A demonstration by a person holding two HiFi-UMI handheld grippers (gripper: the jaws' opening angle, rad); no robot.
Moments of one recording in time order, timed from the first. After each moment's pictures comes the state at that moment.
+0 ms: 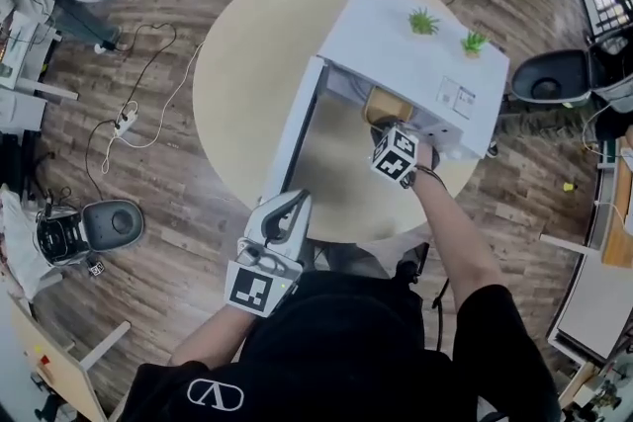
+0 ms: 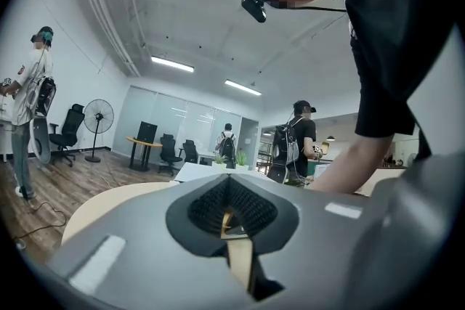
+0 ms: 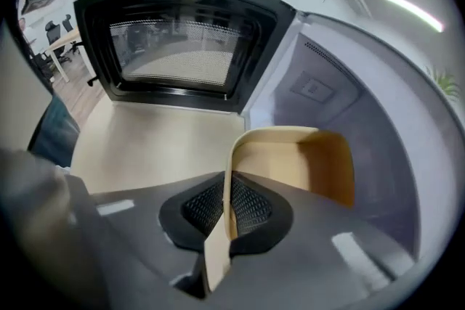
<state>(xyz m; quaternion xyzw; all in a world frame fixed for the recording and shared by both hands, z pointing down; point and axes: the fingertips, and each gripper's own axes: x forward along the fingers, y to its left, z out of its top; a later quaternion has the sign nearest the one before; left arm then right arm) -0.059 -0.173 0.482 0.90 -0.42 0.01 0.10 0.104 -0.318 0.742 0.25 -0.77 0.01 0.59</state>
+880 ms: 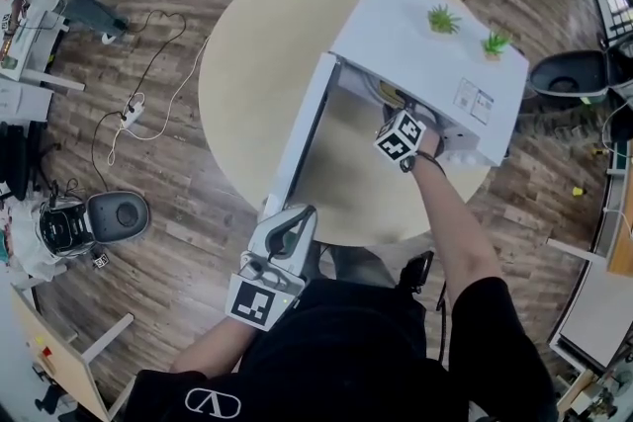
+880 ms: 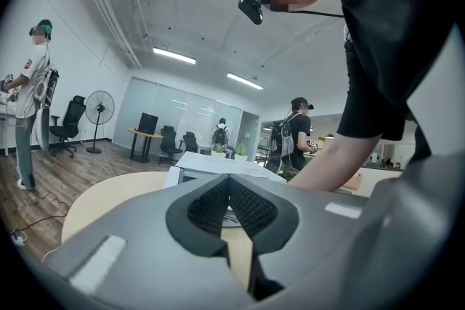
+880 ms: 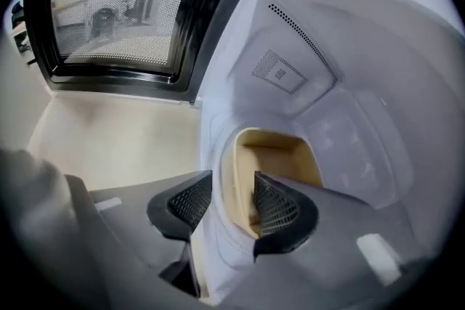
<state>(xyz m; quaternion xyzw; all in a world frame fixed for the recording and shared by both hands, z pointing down) -0.061 -0.161 0.509 0.90 -0.42 0.03 0.13 0.122 -0.398 0.768 0.37 -0.73 -0.03 0.57</state>
